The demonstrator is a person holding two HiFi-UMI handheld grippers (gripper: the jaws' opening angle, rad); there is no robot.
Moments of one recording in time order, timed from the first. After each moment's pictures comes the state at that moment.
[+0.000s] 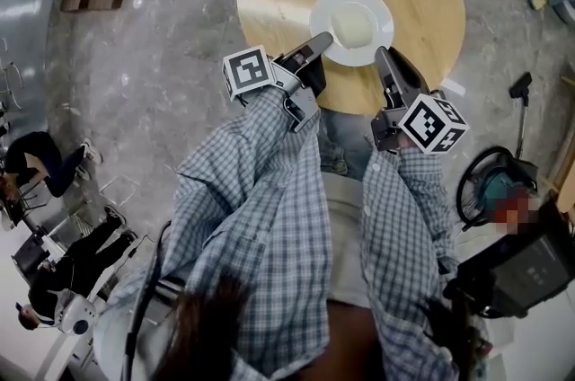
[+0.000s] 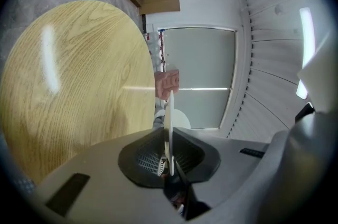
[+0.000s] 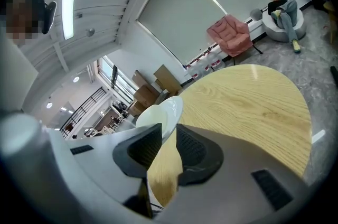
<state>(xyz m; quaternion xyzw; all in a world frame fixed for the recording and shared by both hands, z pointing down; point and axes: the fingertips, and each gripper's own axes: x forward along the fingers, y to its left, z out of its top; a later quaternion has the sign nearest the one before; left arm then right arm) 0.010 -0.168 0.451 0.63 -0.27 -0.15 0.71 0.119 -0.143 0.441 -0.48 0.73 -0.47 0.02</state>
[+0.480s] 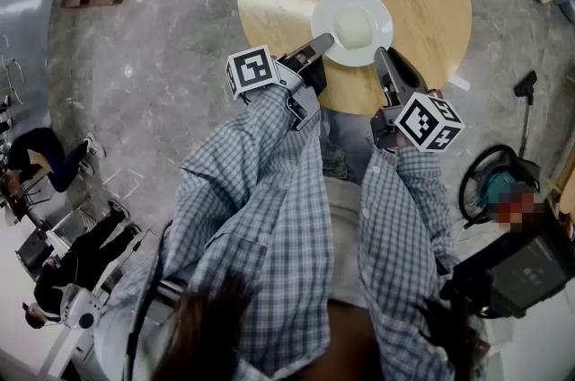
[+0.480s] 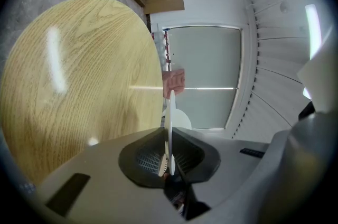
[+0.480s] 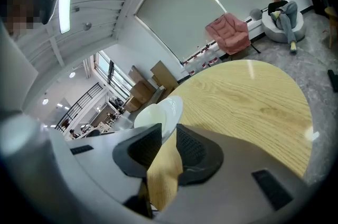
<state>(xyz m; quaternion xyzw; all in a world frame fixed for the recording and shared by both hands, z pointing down) 0.008 -0.161 0.478 0.63 -0.29 -0.13 0.71 0.119 -0.138 0.466 -0.49 0.73 -0.48 -0.01</state>
